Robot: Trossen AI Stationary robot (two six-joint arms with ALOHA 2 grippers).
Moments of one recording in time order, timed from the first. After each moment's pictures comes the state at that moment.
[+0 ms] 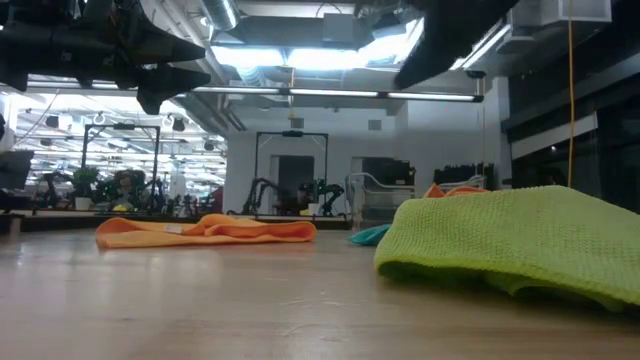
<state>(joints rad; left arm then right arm) -0.07 0.63 0.12 0.56 -0.30 -0.23 0.07 1.29 0.99 -0.41 0.32 0.02</state>
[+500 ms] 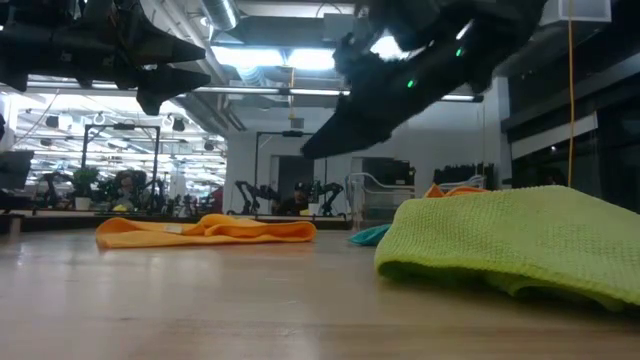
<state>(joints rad) -0.07 0.63 0.12 0.55 -0.30 -0.24 0.05 1.78 0.92 0.34 0.15 -0.01</state>
